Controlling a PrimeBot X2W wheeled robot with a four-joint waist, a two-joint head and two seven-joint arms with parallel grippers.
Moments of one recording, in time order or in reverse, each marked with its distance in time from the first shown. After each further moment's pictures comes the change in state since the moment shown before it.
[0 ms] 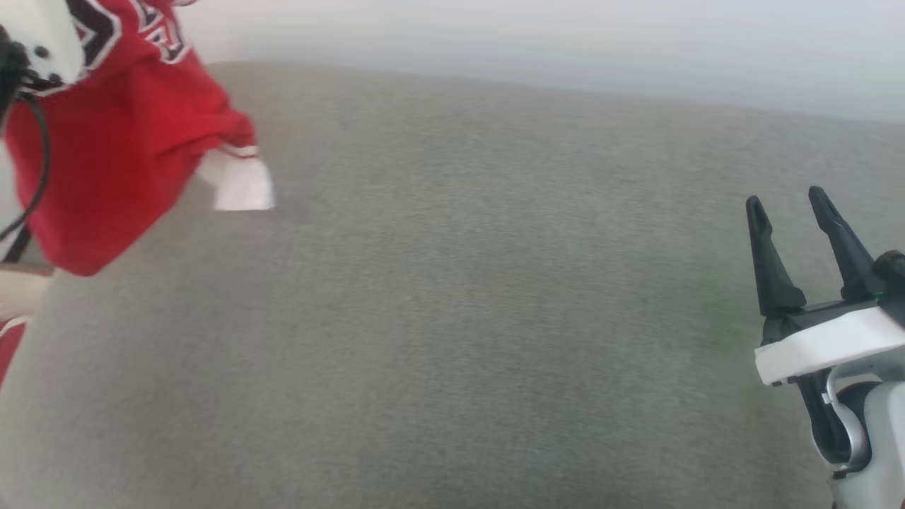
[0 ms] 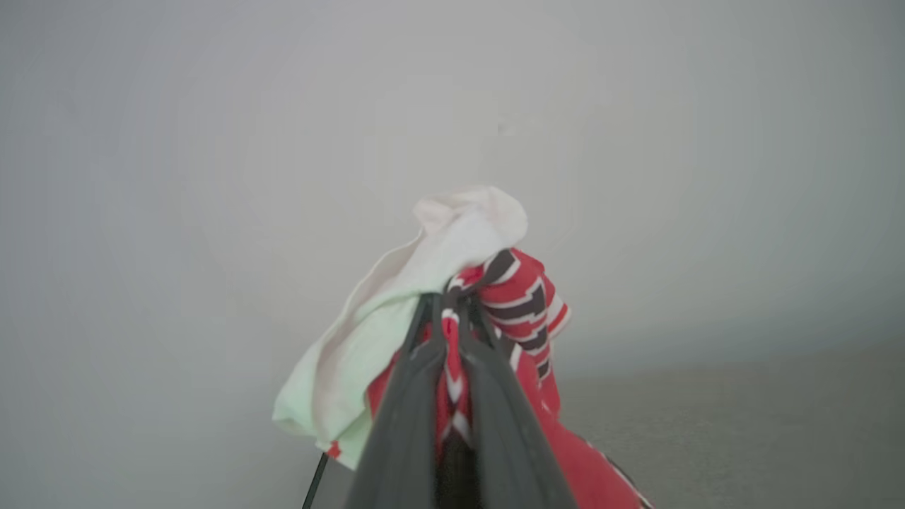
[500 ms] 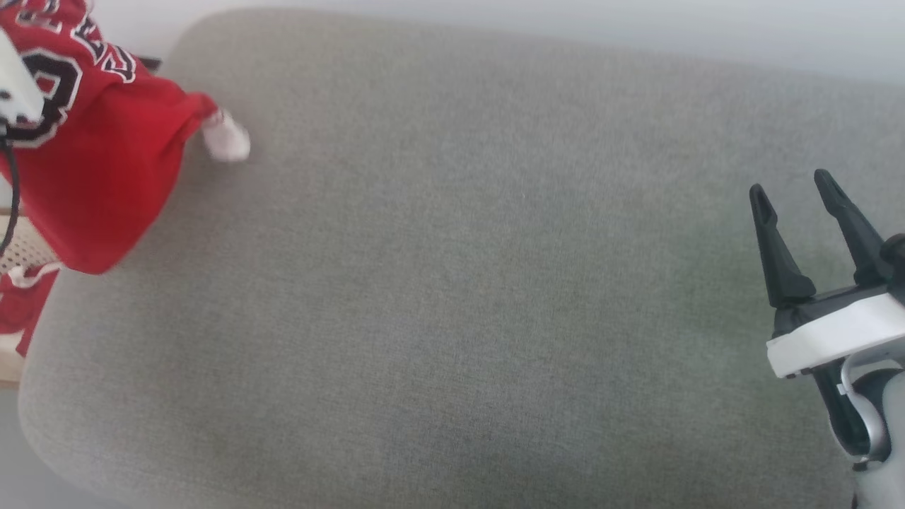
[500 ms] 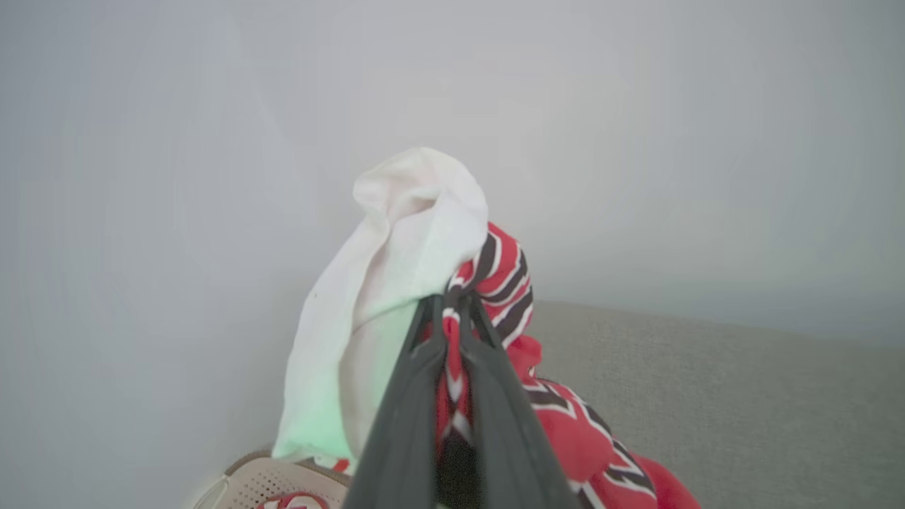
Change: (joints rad) left arm -0.077 -0.031 0.080 0.516 0.026 -0.010 -0.248; right arm -0.019 -0.074 0.031 -0.055 0.003 0.000 0.053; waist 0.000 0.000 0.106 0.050
